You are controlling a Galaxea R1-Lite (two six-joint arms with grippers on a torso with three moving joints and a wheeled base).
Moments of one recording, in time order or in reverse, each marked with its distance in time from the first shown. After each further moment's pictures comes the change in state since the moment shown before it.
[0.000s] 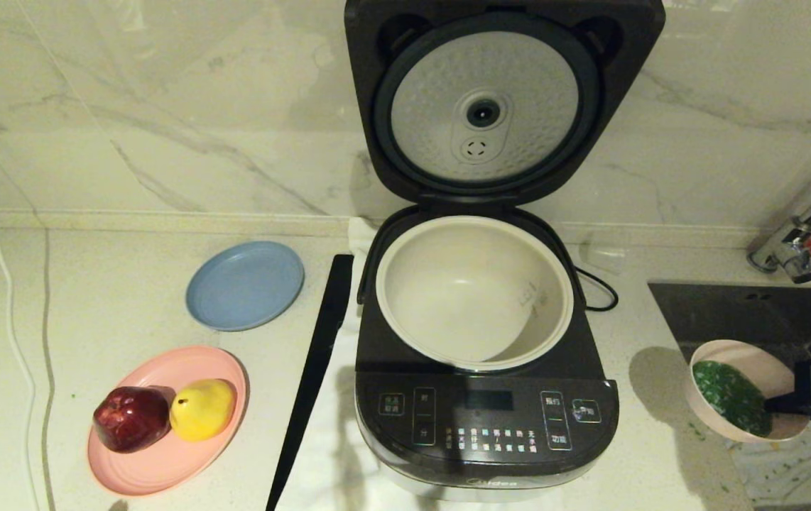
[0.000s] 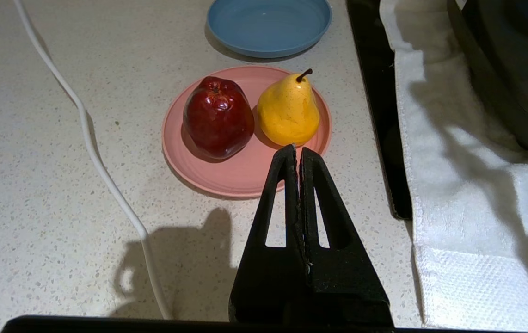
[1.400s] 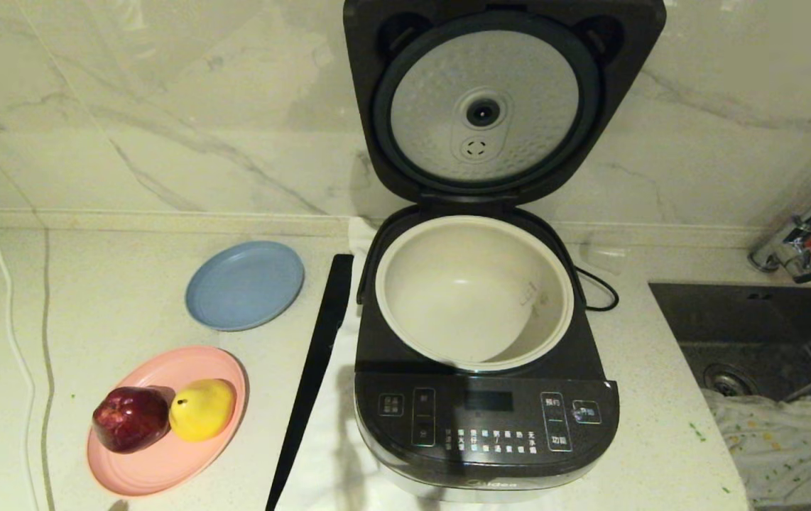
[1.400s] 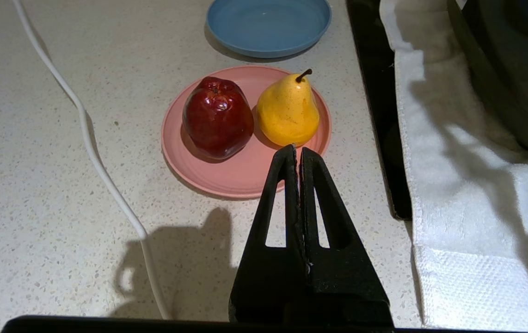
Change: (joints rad) left arm 0.000 0.000 0.000 0.000 0.000 0.000; right arm -0.480 0.410 -0.495 0.070 0.029 0.109
